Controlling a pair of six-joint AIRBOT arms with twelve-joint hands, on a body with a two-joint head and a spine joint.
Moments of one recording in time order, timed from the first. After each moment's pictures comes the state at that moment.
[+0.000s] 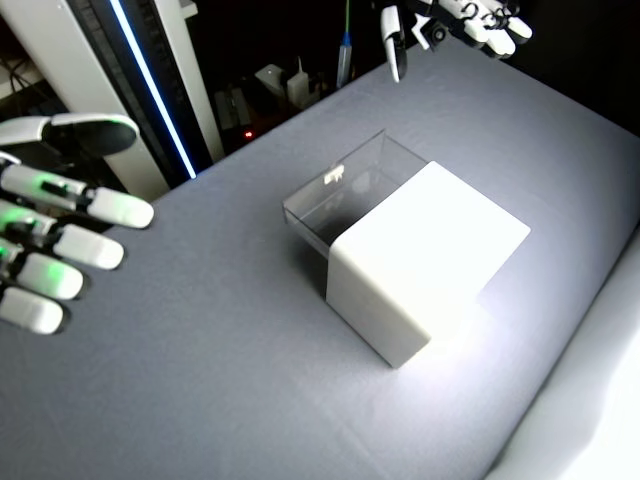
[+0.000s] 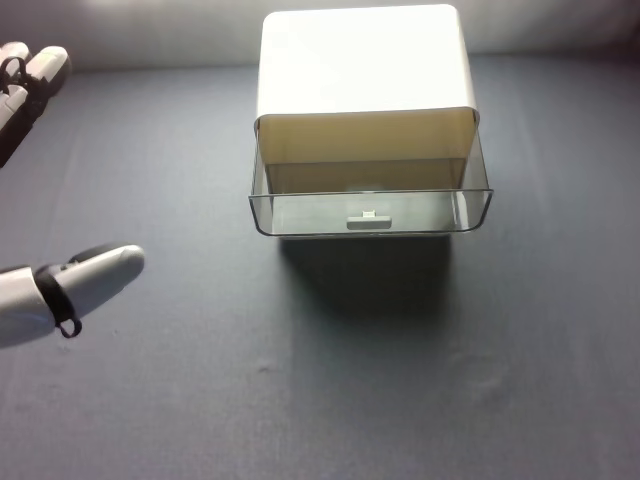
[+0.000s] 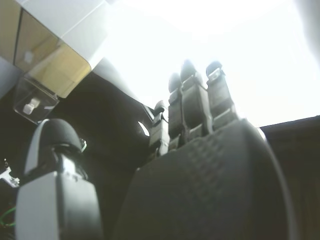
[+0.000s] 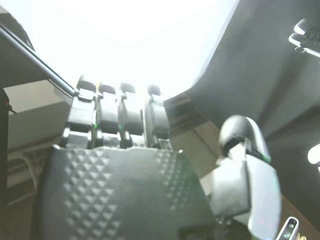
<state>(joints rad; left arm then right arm) 1.18 -0.79 0.81 -0.45 -1.61 1.01 -1.14 -0.77 0.83 0.40 1.64 -0.84</state>
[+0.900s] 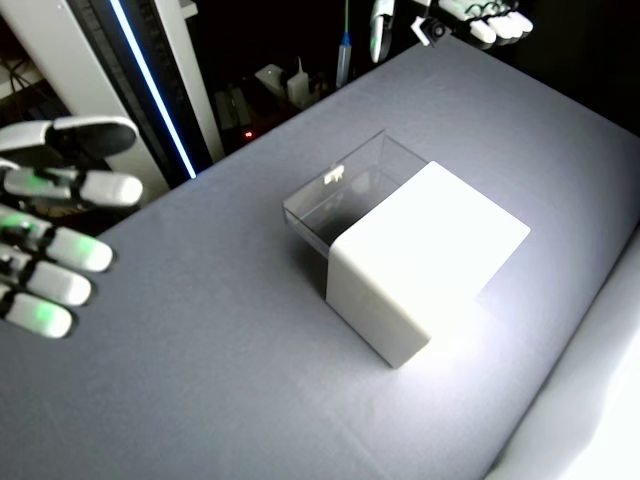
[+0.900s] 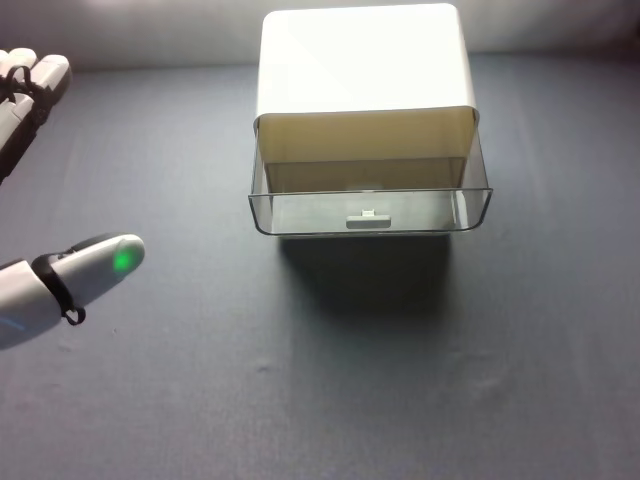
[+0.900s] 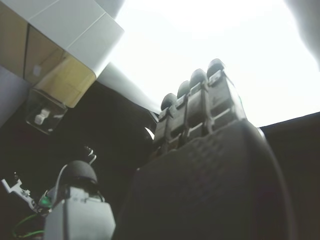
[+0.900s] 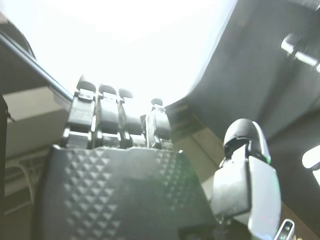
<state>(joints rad) 1.18 -0.78 0.77 -0.46 -1.61 1.13 -1.20 -0.77 0.82 0.40 1.64 -0.85</state>
